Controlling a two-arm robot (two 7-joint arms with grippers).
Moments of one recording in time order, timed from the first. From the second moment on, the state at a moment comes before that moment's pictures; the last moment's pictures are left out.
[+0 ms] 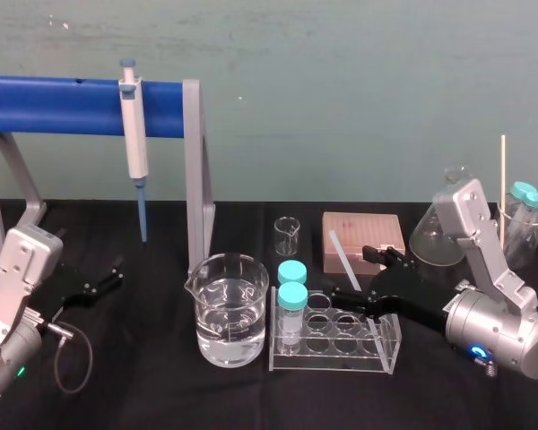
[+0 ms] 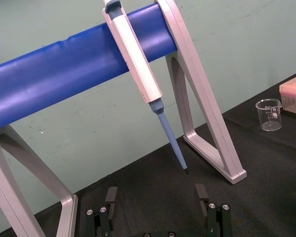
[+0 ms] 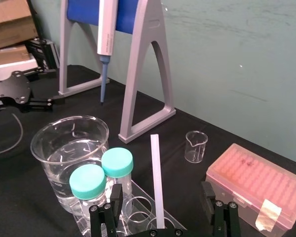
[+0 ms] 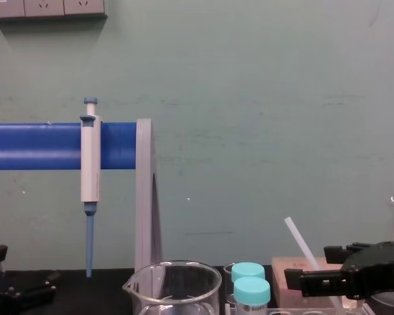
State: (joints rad) left arm -0.20 0.60 0.45 -1.41 -0.25 -0.12 0.03; right arm 0.27 0.54 -0.42 -1.57 0.44 0.25 0.40
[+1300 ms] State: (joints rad) left arm -0.20 0.60 0.45 -1.41 -0.25 -0.12 0.03; right arm 0.26 0.54 -0.42 -1.58 0.44 0.25 0.39
